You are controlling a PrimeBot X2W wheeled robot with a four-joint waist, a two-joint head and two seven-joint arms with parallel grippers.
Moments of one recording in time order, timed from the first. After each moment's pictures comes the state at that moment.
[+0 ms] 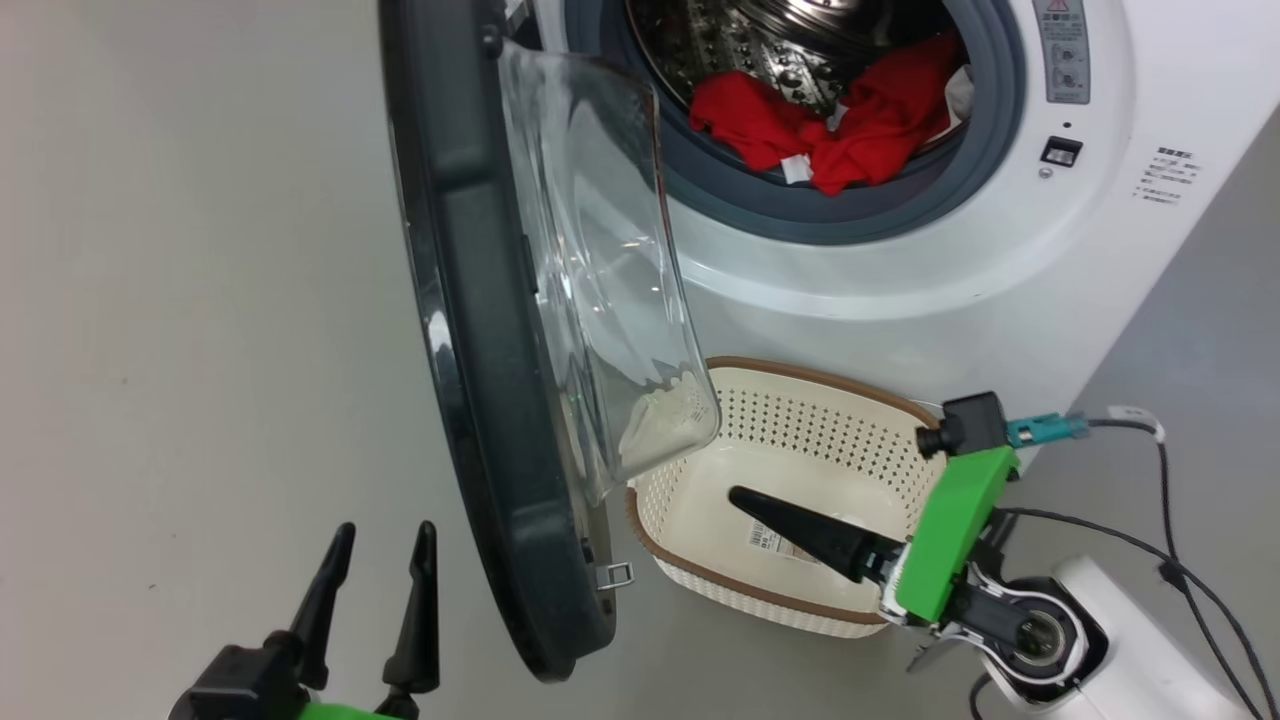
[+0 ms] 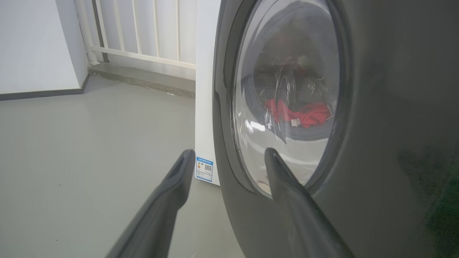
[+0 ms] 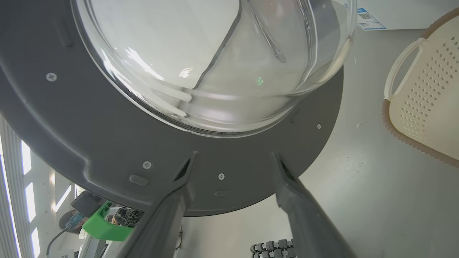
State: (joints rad) left arm -0.04 0.04 -0.09 0.15 -0.28 -0.04 -0.25; right arm -0.36 -0.20 0.44 0.28 1.47 0.13 0.51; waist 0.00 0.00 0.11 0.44
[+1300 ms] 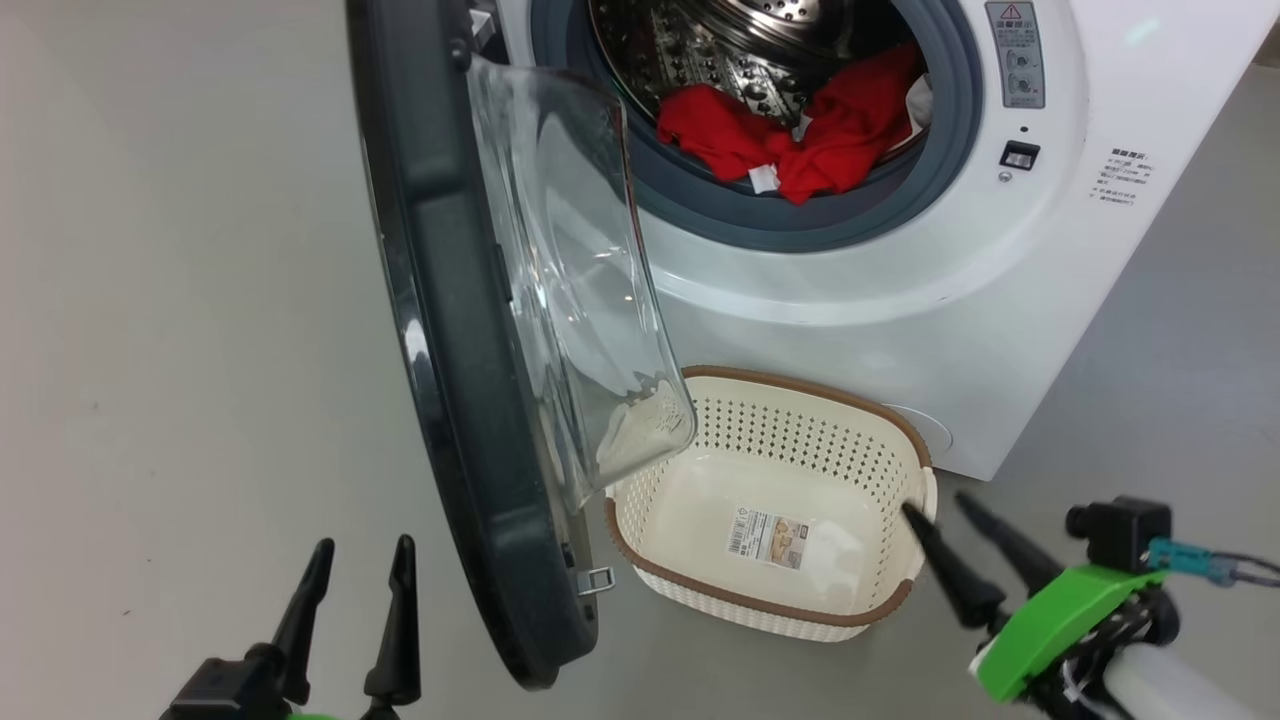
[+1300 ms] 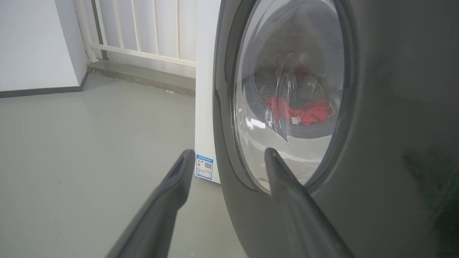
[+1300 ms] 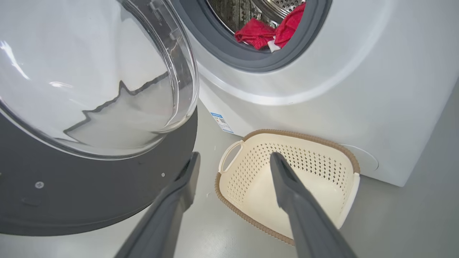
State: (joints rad) left arm -0.02 0.04 -0.05 0.17 -0.28 -0.04 -0.25; right arm -0.30 -0.39 0.61 0.51 1.02 0.13 -0.25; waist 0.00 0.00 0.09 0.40
